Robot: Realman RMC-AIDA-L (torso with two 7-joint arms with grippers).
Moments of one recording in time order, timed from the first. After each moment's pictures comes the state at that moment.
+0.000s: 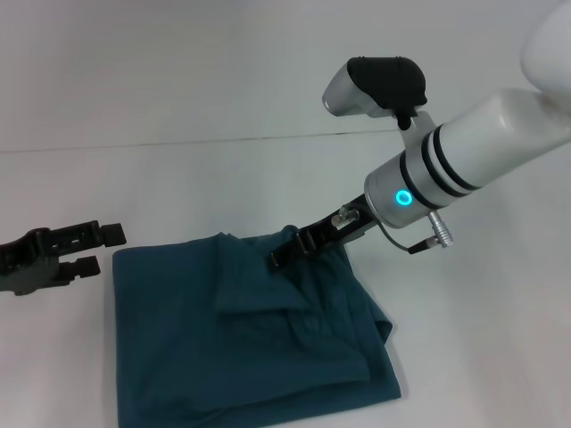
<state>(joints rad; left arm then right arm) -0.53 -2.03 0.48 0.82 2.18 1.61 -2.42 1.01 2.09 -1.11 -0.57 -2.41 -1.13 2.57</state>
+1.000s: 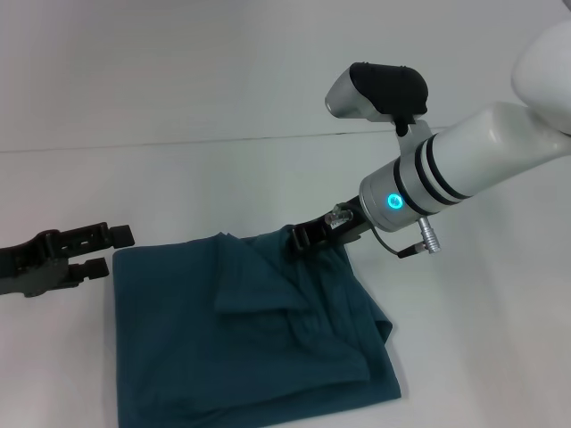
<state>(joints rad) -0.54 -2.03 0.48 0.79 2.18 1.59 -2.41 1.03 2.09 -1.11 -0.47 -2.36 -1.02 2.60</state>
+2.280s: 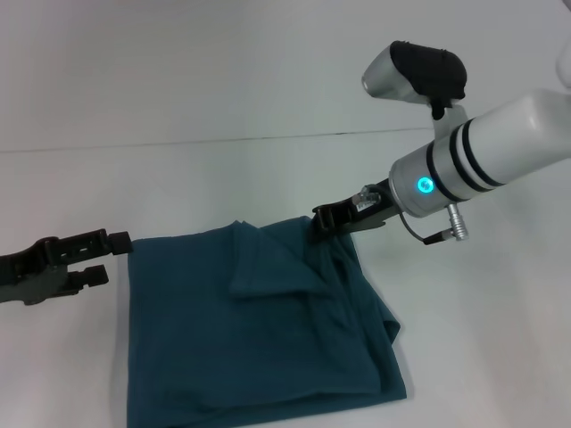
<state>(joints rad) -0.52 -2.03 0.48 0.77 2.18 1.59 -2.41 0.95 2.07 -1.11 -0.61 -2.38 -1.08 2.68</state>
